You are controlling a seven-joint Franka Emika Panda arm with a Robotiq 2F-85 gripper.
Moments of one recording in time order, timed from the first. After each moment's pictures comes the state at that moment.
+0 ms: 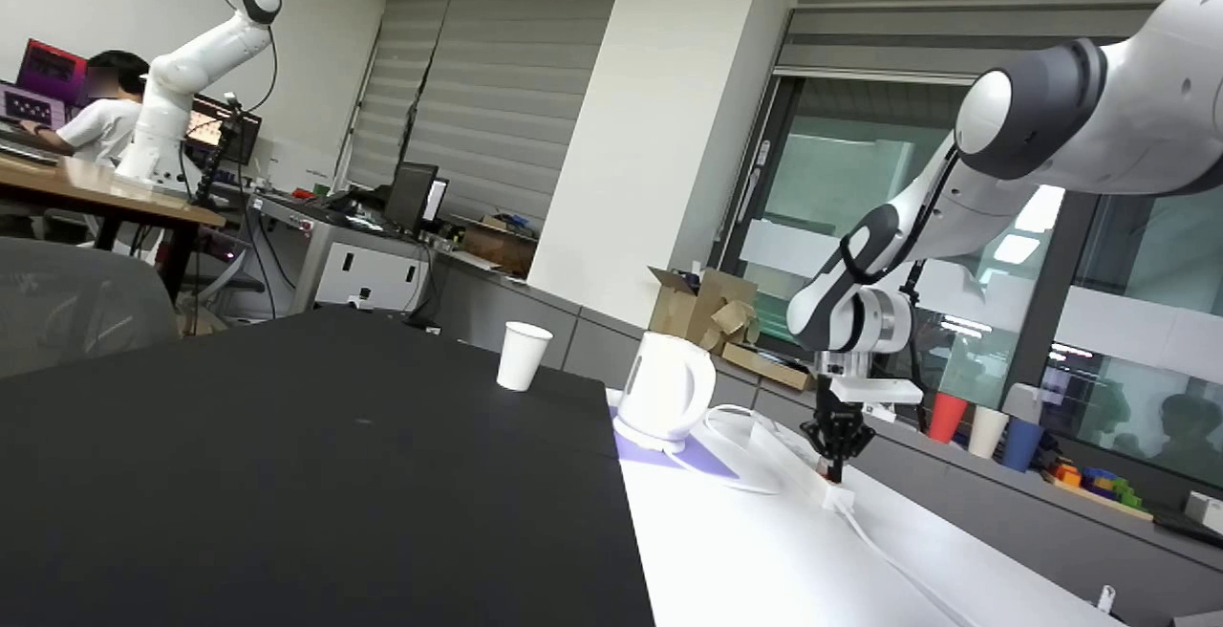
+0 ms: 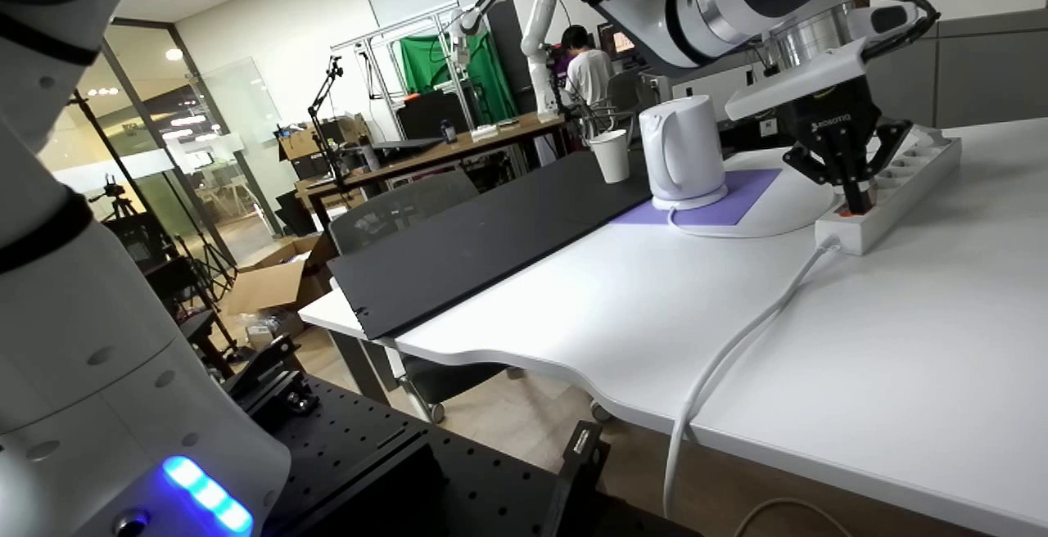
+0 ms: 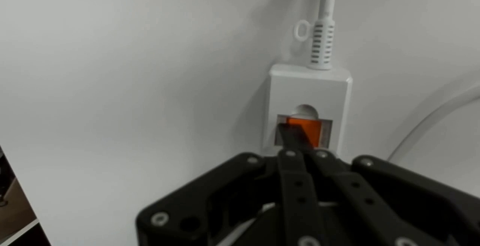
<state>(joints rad) -0.34 0.95 -0.23 -1.37 -0.08 2.33 -0.10</state>
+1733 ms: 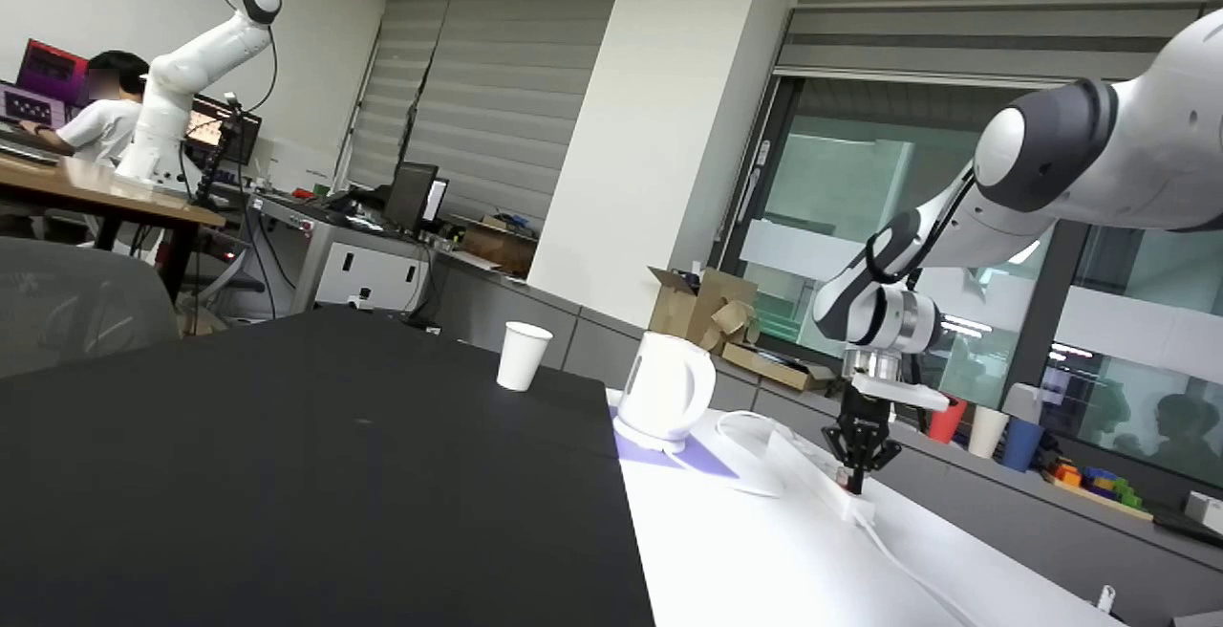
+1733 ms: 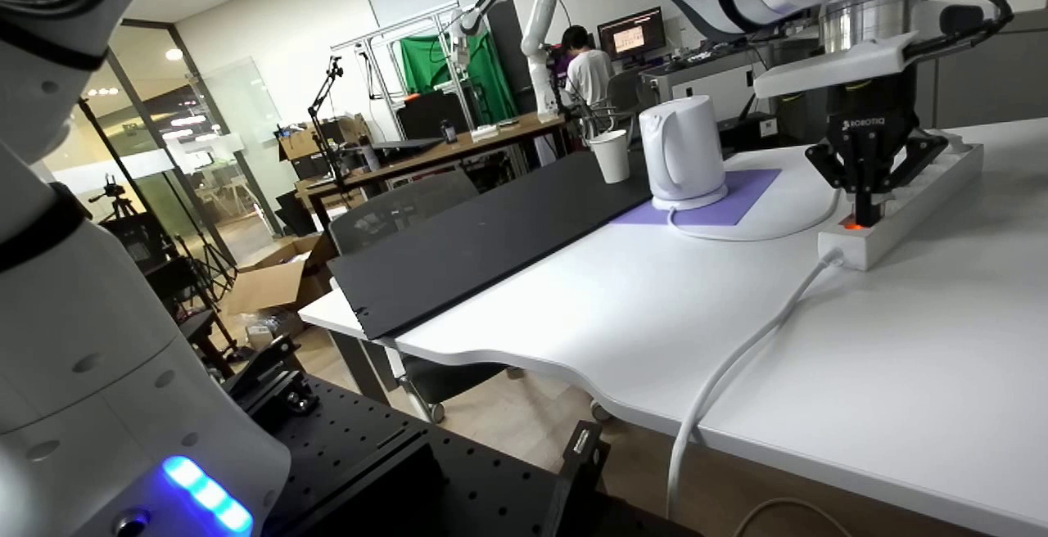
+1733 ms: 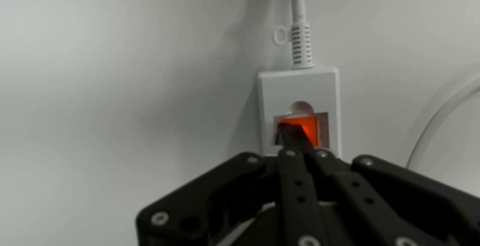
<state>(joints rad) -0.46 1.02 -0.19 -1.20 0.06 2.05 -0.11</state>
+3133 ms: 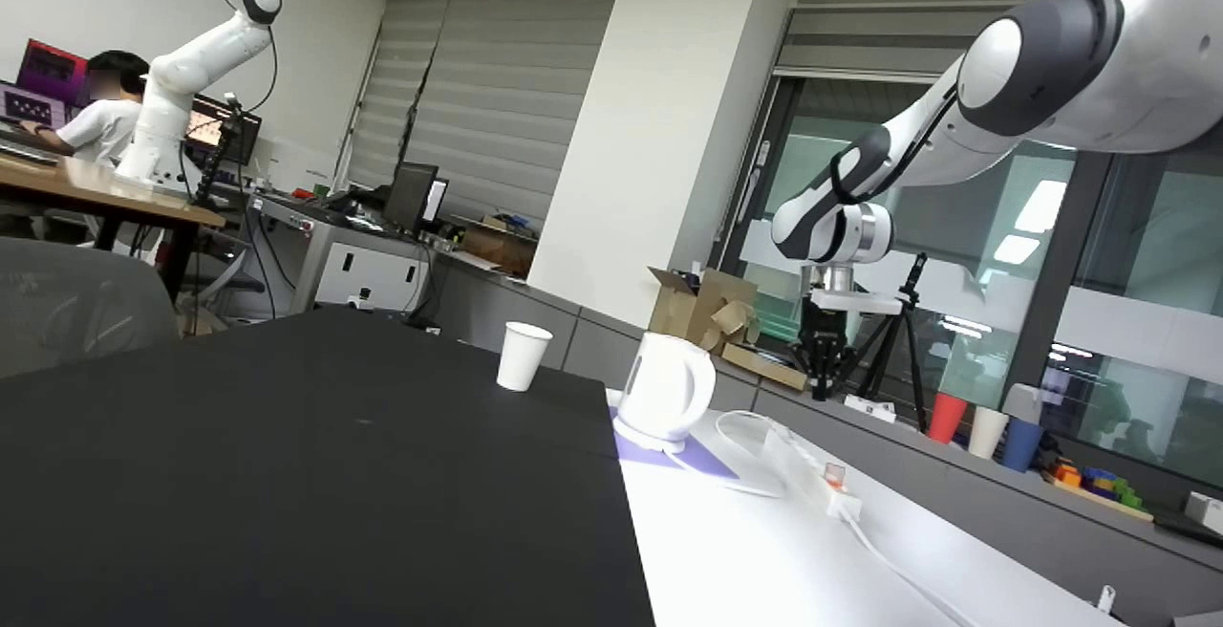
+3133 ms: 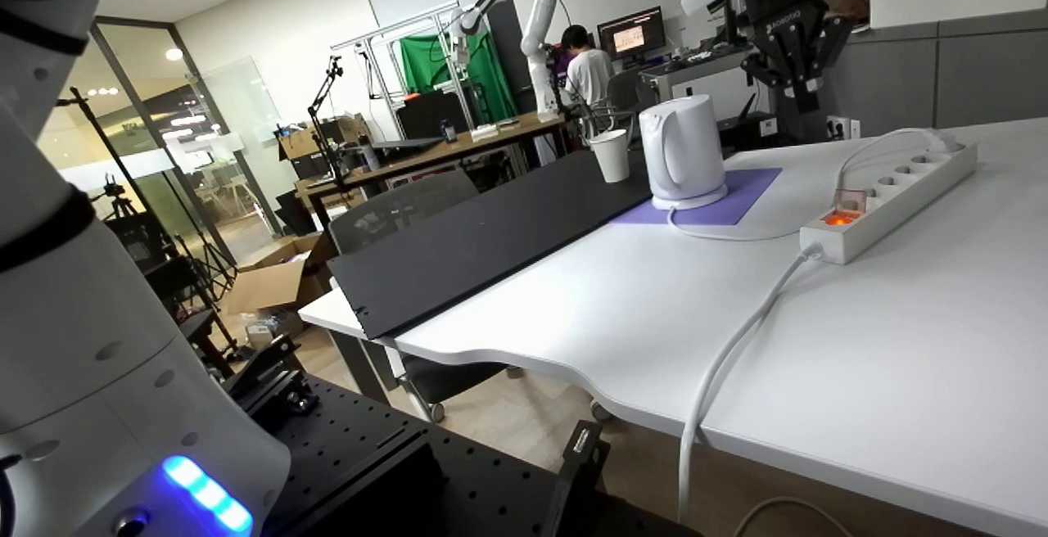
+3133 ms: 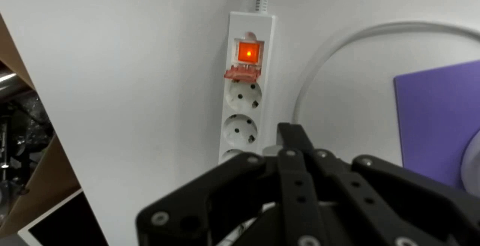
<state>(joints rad) -0.26 0.85 -0.25 -1.20 -0.04 1.99 -0.05</state>
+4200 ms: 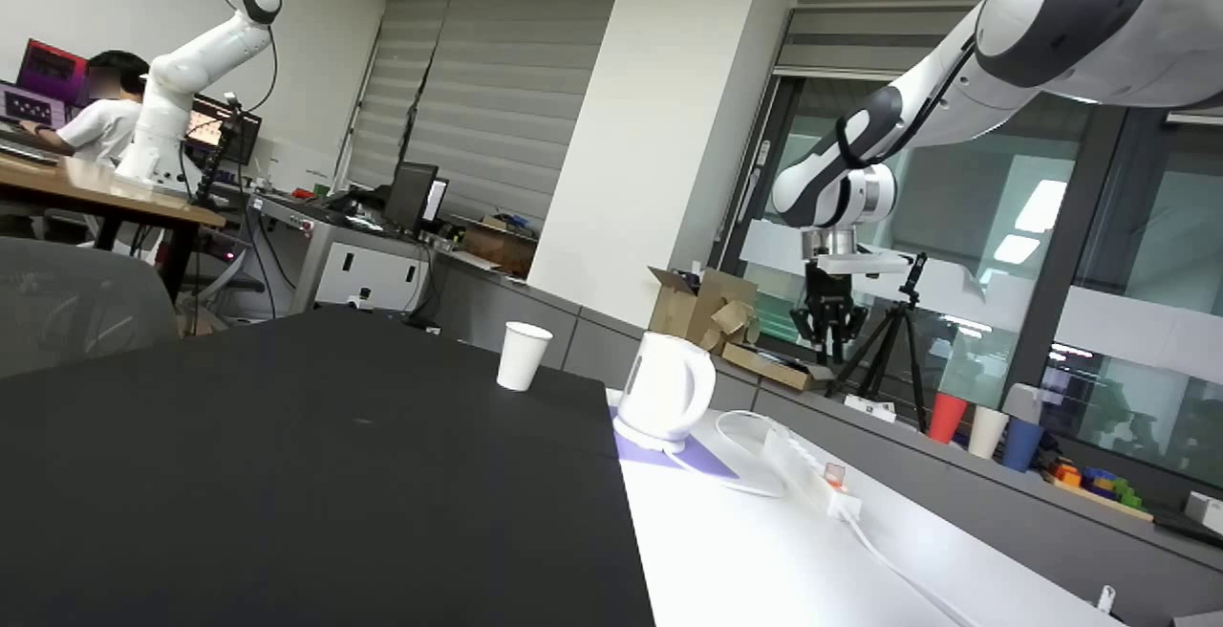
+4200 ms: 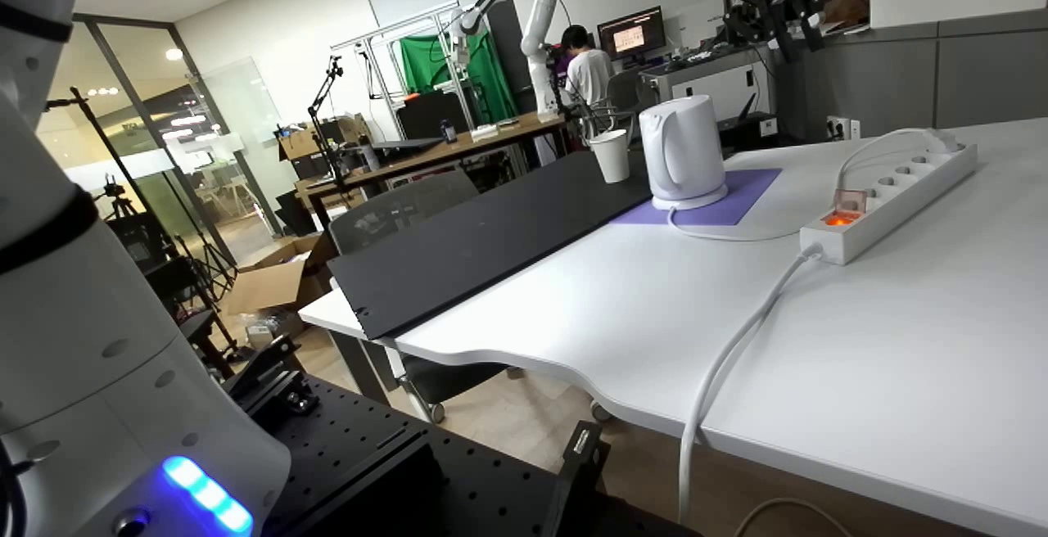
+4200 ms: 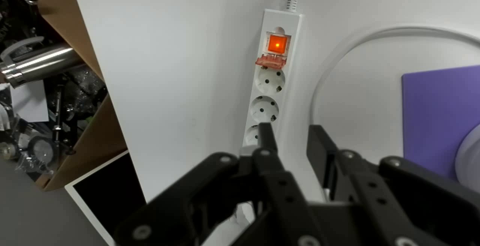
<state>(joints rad) -0.21 0.74 -0.26 -1.26 -0.17 1.97 -0.04</state>
